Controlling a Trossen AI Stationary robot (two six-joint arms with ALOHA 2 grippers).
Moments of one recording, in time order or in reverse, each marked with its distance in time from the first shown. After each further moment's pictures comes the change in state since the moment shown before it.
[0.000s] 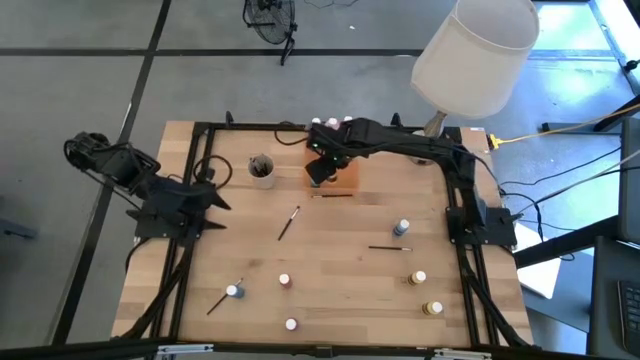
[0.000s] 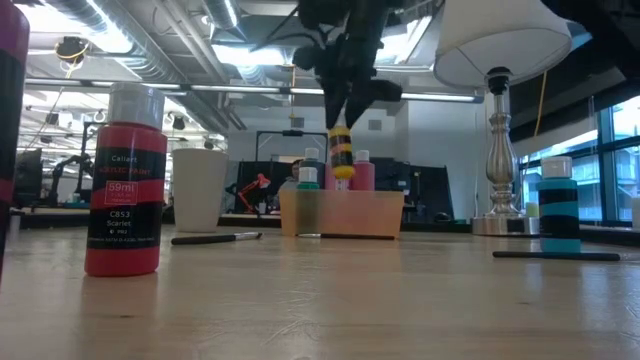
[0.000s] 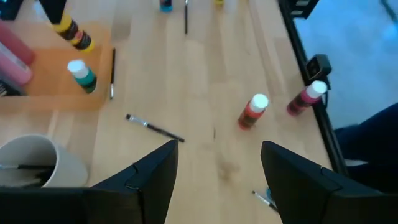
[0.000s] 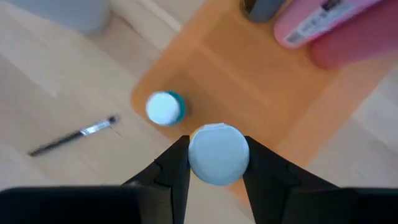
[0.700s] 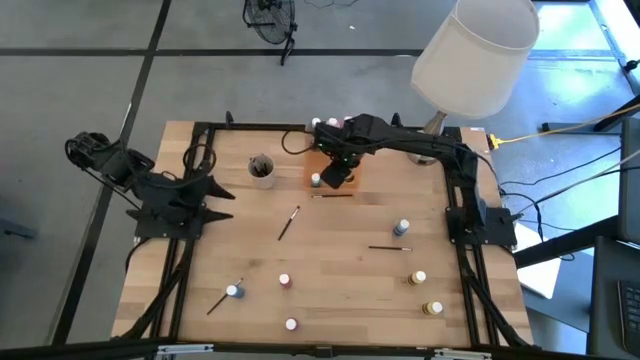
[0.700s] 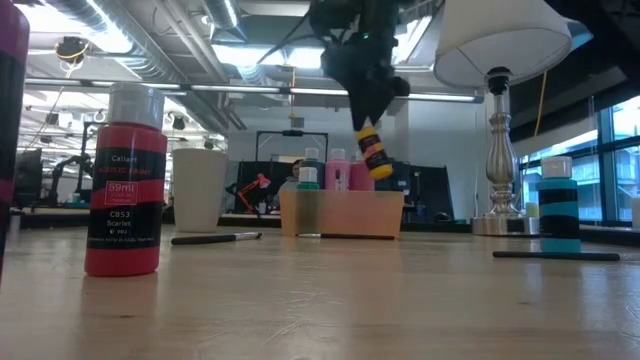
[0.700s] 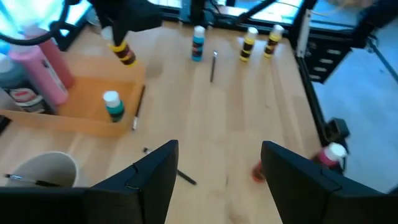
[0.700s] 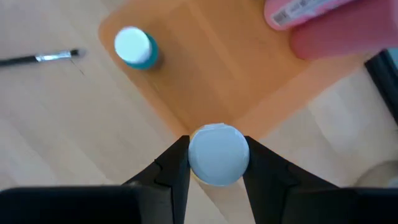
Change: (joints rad) left arm -0.019 -0.092 -0.106 0.176 -0.190 -0.079; right arm -0.022 -0.021 0.001 -0.157 -0.010 -0.271
